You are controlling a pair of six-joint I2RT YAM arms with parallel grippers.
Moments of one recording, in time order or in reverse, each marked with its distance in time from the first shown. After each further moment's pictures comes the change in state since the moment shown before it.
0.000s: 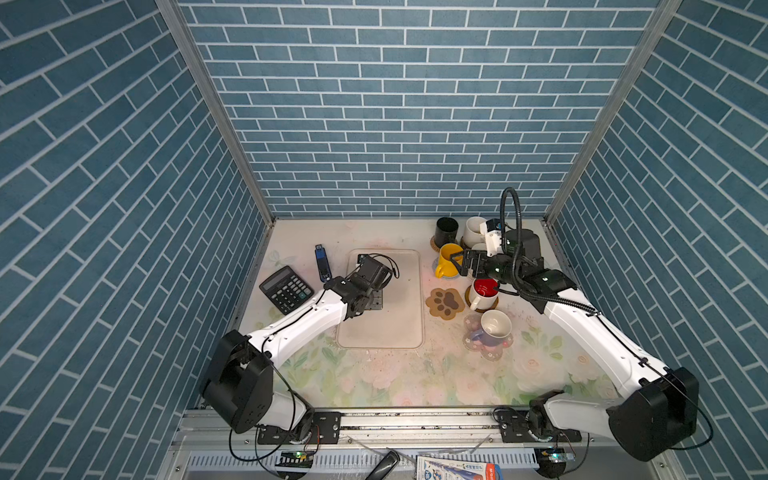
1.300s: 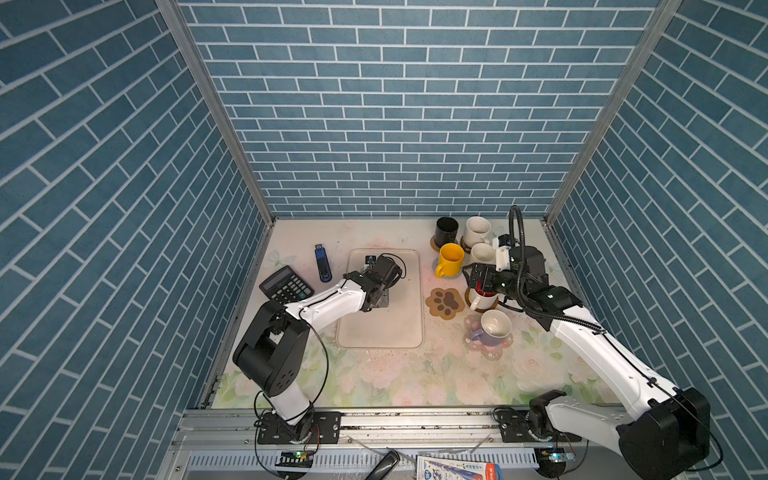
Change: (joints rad) left arm 0.005 0.201 0.063 0.026 -0.050 0.004; right arm -0.011 -0.099 -0.143 -0.011 0.154 0.027
